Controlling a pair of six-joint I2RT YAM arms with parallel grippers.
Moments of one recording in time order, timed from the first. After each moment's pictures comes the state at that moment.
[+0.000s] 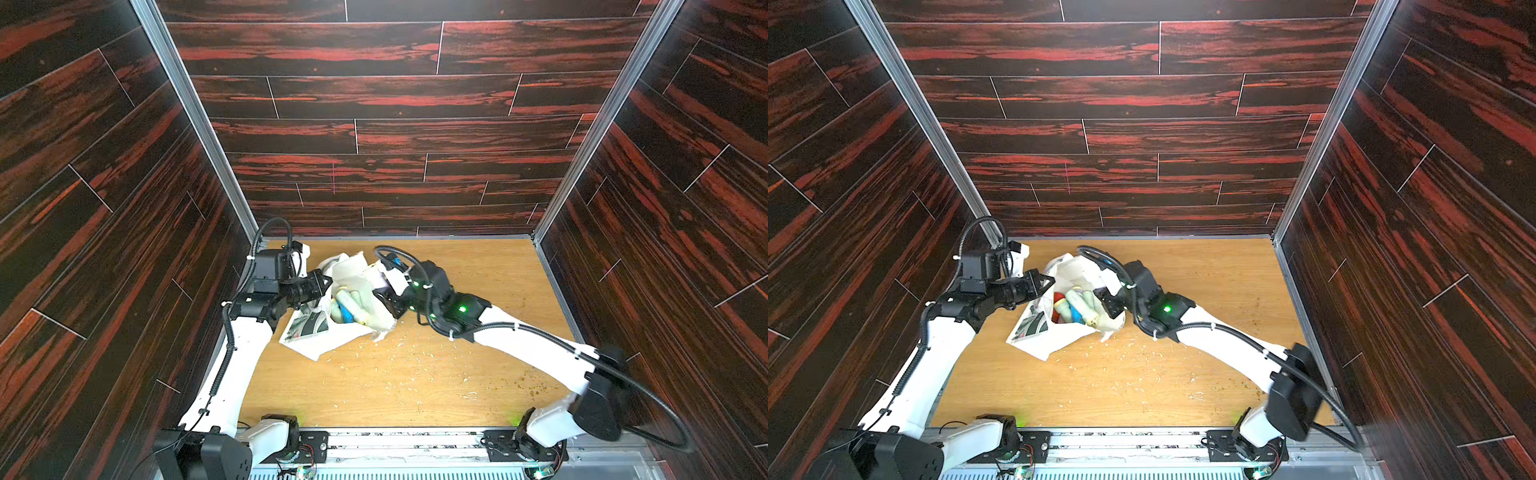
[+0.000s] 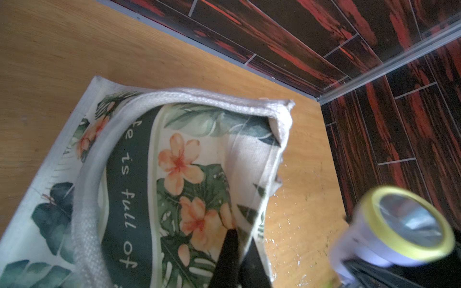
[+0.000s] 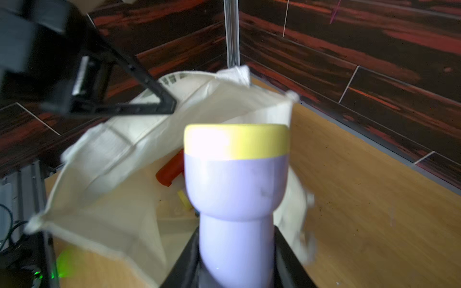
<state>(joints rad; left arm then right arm) -0.08 1.19 1.14 -0.60 0.50 -0.44 0.93 1.58 1.33 -0.20 0.00 0.05</state>
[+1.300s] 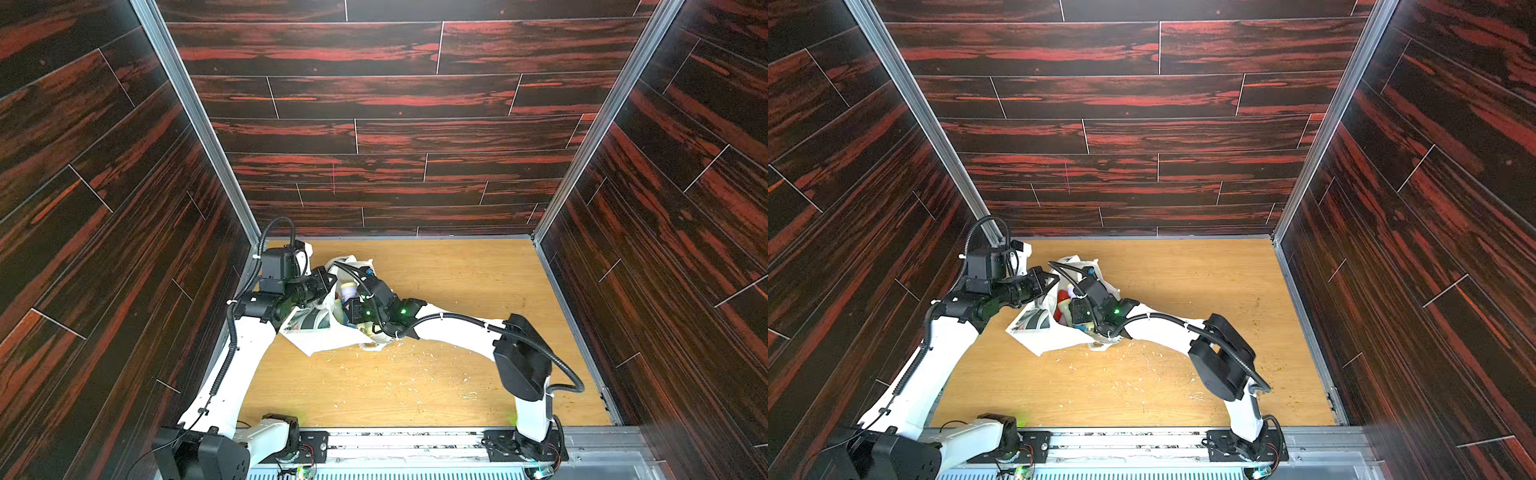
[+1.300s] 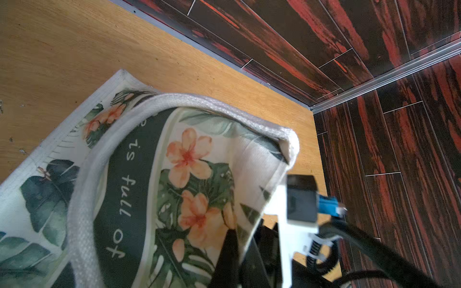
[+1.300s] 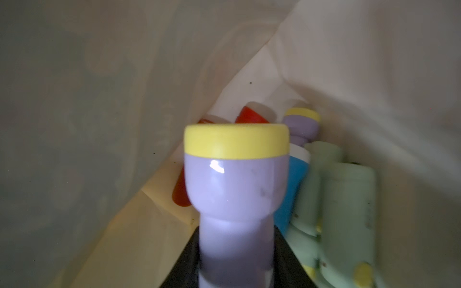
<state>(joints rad) -0.12 1.19 1.15 -0.57 0.45 -0.56 1.01 1.99 1.54 -0.15 0.05 0.67</state>
